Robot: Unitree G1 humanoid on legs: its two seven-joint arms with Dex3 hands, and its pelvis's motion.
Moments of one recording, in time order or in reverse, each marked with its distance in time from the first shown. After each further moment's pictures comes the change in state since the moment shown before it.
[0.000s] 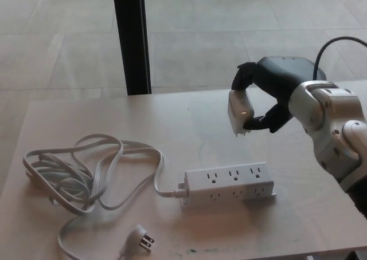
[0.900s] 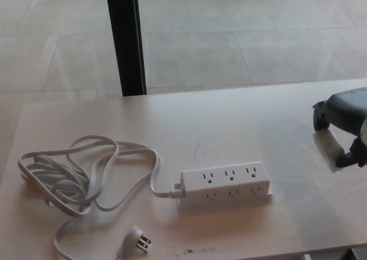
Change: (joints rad) left_arm -0.016 0.006 0.021 -0.001 -0.004 0.001 -0.006; right_arm 0.181 -0.333 0.144 -0.038 -0.112 -0.086 0.017
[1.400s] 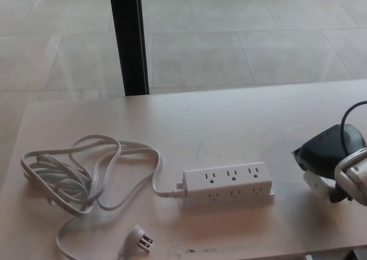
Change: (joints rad) left_arm -0.002 0.000 0.010 0.000 -0.003 0.000 -0.003; right_arm 0.037 0.027 0.217 0.043 -0.187 -0.042 -0.118
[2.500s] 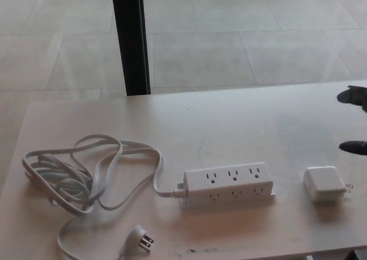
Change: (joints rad) left_arm 0.007 -0.001 0.004 0.006 -0.017 0.000 -0.003; right_arm 0.113 0.026 -0.713 -0.125 0.307 0.062 0.217
